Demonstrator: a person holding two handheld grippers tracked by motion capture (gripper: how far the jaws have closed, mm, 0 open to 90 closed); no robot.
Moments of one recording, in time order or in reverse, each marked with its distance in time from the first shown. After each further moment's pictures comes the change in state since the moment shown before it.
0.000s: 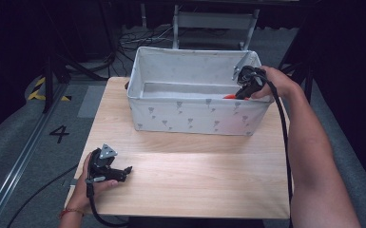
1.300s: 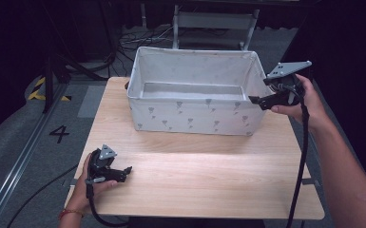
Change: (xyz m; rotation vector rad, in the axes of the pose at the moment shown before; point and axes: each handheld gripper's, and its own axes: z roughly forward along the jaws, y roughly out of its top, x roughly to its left) left arm -0.001 -0.001 -0.002 0.004 0.005 -0.007; right arm 0.088 -0.058 -0.072 -0.432 -0.390 0.359
